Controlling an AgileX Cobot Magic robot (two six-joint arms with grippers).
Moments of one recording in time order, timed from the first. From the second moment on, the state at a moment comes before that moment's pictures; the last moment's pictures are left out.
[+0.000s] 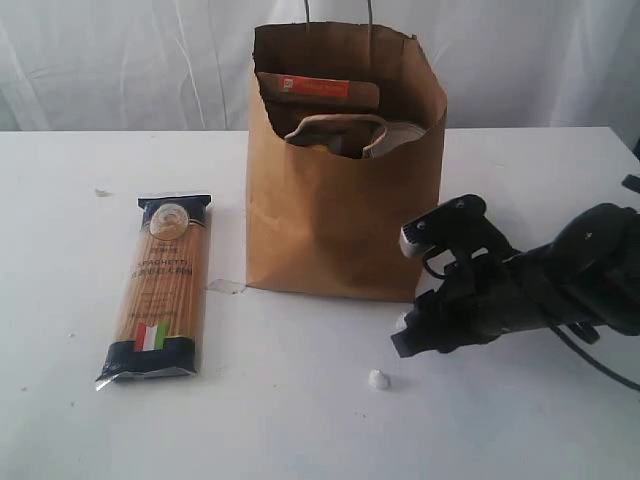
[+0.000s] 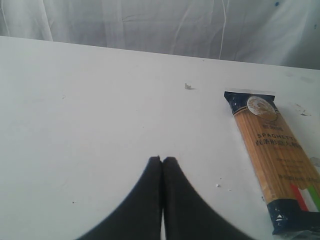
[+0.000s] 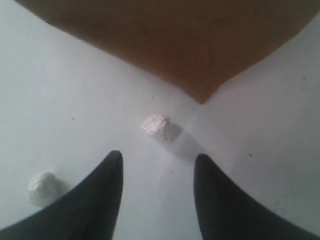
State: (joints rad) left arm -0.04 0.00 0.02 0.41 0.26 -0.53; right arm 0.42 1.64 -0.69 0.92 0.14 -1.06
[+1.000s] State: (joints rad) left arm -0.04 0.00 0.02 0.41 0.26 -0.53; right arm 0.42 1.83 -0.80 0.94 0.12 -1.06
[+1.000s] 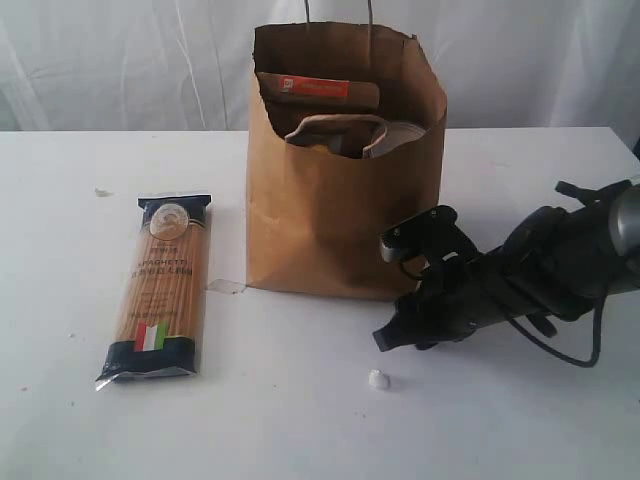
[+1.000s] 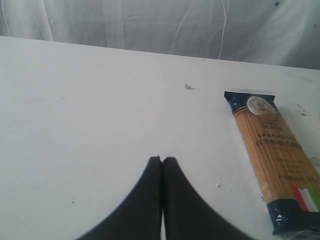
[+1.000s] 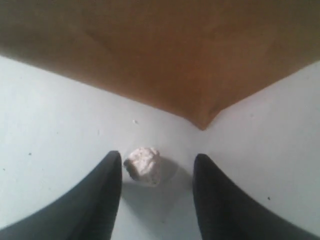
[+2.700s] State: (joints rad) left arm -0.04 0.00 0.02 0.41 0.26 -0.53; right arm 0.52 1.44 -0.67 1.08 0.74 -0.87
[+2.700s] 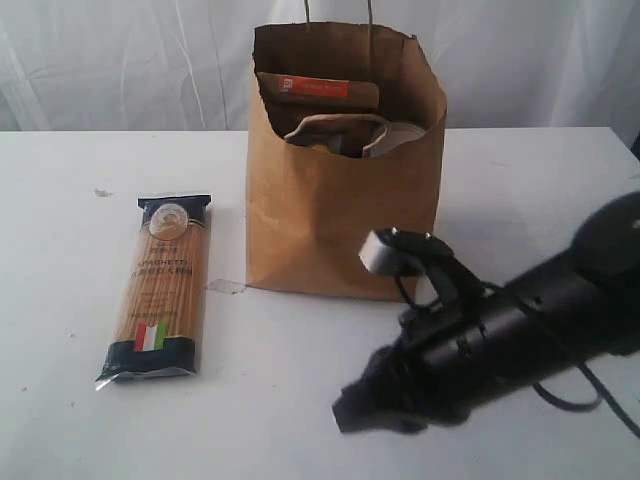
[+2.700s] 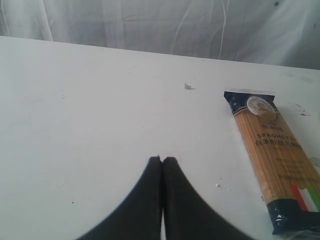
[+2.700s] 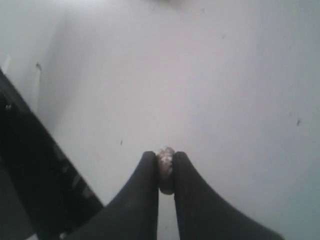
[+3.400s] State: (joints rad) left arm -0.04 0.00 0.02 0.41 0.26 -0.53; right arm 0.52 0.79 -0.75 0.87 0.75 -0.54
